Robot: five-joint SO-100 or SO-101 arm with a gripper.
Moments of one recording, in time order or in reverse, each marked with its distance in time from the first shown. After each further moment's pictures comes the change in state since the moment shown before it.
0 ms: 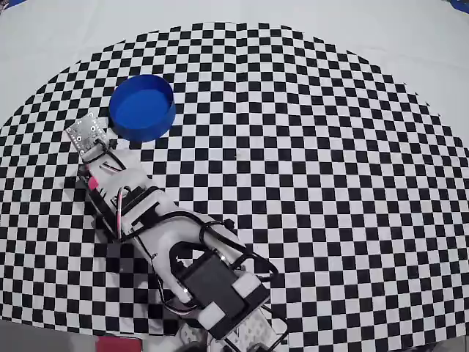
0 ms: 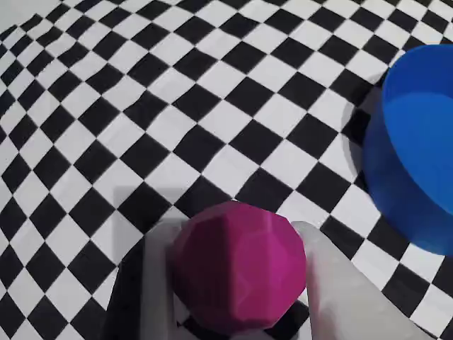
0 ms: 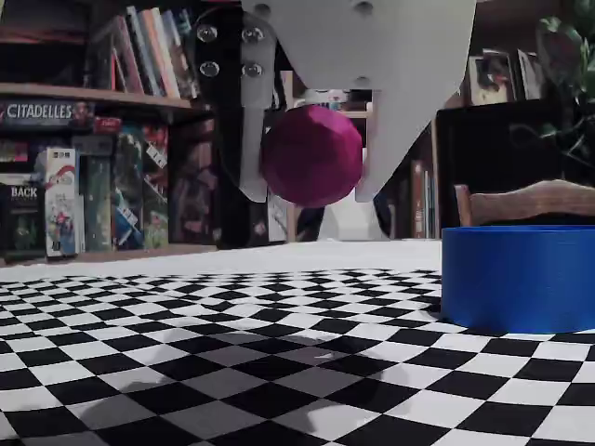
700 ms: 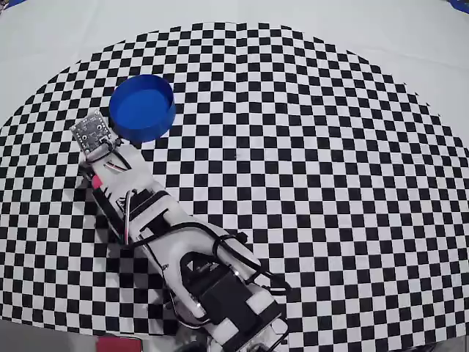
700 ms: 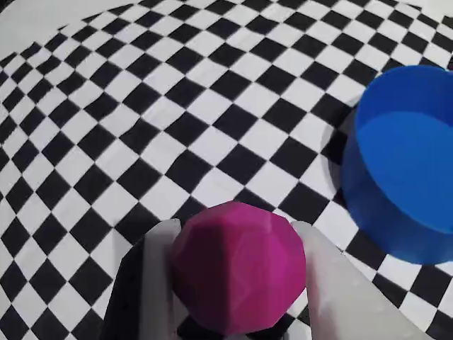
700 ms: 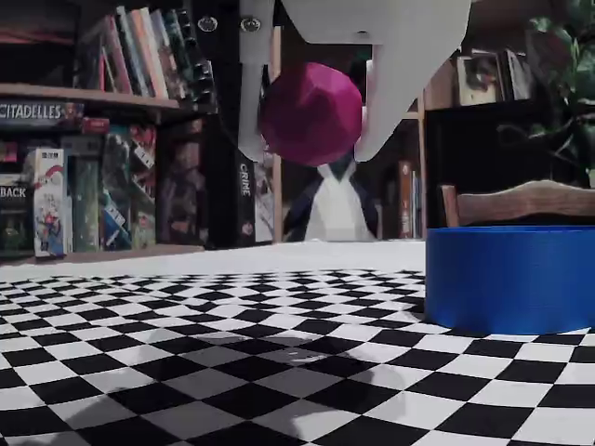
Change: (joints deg) arm 1.3 5.7 2.7 0.0 0.0
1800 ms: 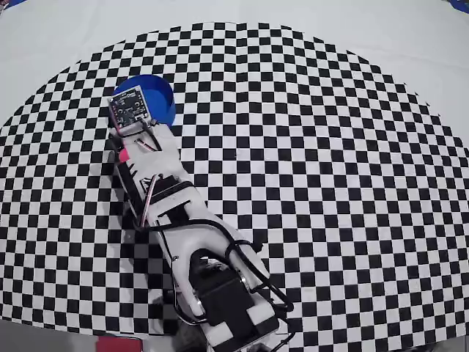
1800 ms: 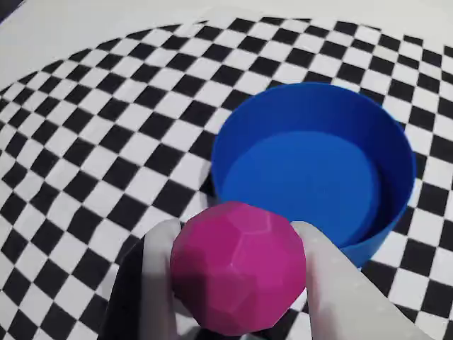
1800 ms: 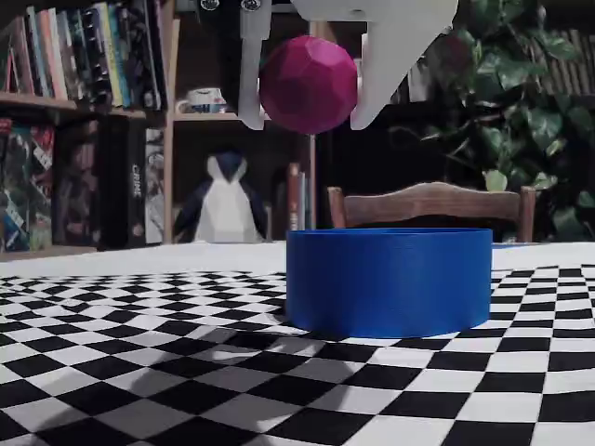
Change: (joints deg) arm 12.7 1.6 0.1 -2.6 0.0
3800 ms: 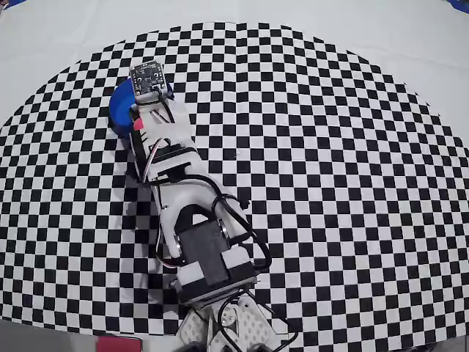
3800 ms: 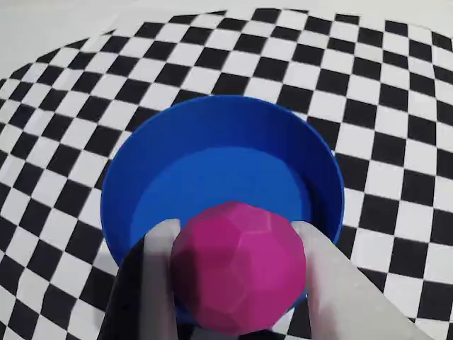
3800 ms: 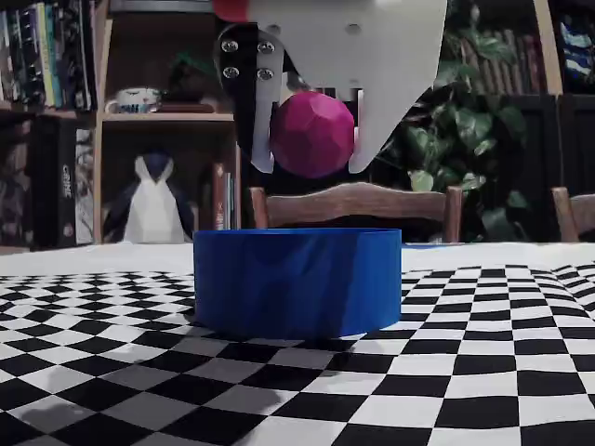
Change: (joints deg) arm 6.7 -20.0 -16.3 -0.7 0.0
